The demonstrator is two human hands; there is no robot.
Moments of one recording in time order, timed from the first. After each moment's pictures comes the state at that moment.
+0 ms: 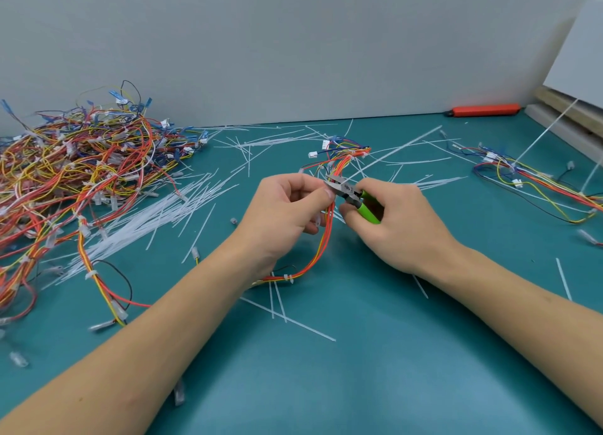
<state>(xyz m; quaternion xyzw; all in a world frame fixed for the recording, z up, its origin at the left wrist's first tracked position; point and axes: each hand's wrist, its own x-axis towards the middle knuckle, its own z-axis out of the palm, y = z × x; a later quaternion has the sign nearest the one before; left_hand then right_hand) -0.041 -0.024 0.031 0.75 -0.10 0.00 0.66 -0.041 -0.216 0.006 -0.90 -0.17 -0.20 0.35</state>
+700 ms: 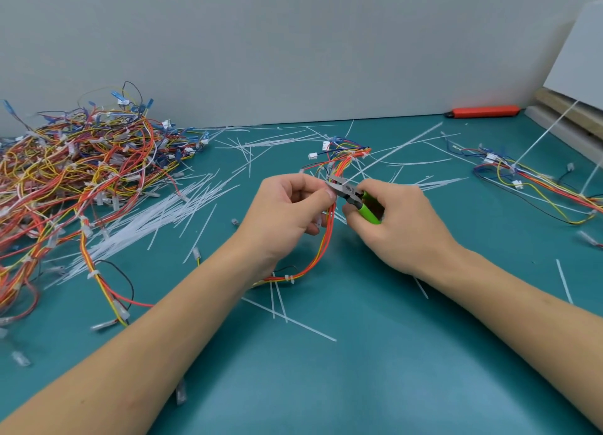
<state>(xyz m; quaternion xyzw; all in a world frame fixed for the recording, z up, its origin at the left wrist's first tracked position) -0.042 -0.024 0.032 0.75 -0.10 0.00 0.66 -0.044 -0.215 0.006 -0.90 -0.17 -0.21 0.34</state>
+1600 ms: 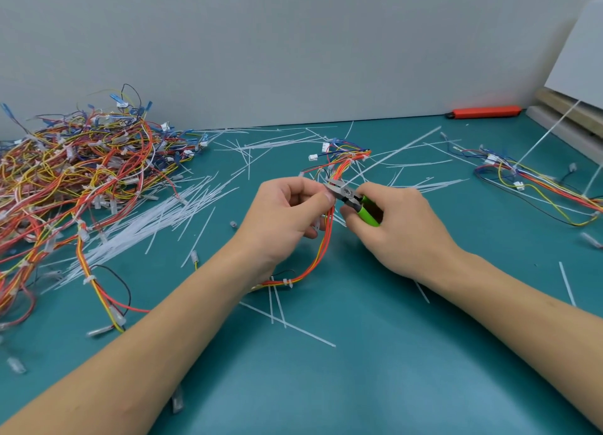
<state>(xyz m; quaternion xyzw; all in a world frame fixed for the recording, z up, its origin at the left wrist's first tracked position) -0.042 -0.024 0.031 0.75 -0.10 0.00 0.66 -0.044 -0.215 0.006 -0.91 -0.16 -0.19 0.33</state>
